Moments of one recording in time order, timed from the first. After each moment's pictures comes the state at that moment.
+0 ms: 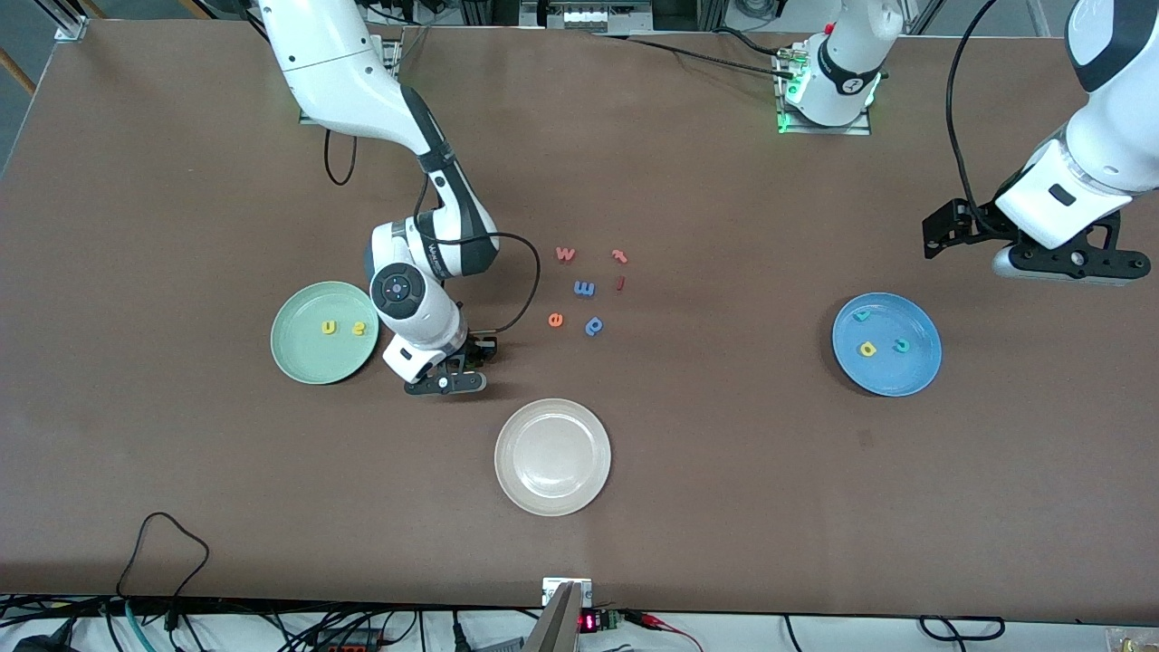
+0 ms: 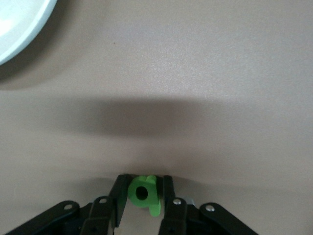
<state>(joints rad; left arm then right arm) -0.08 0.01 -0.01 -1.71 0.02 1.70 -0.02 0.72 0.75 -0.27 -1.68 0.33 2.42 0.18</state>
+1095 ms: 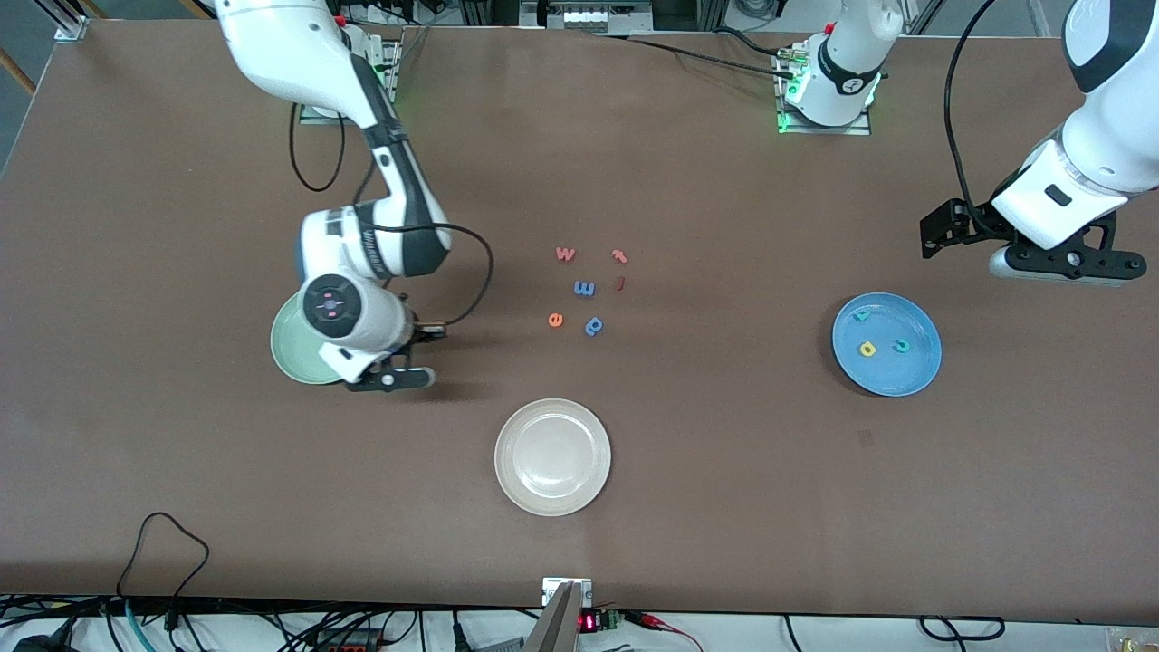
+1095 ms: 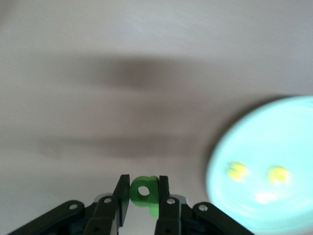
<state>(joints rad) -0.09 0.01 -0.01 -1.71 0.02 1.70 -0.02 0.72 0.61 -0.46 -1.64 0.29 1.94 0.09</state>
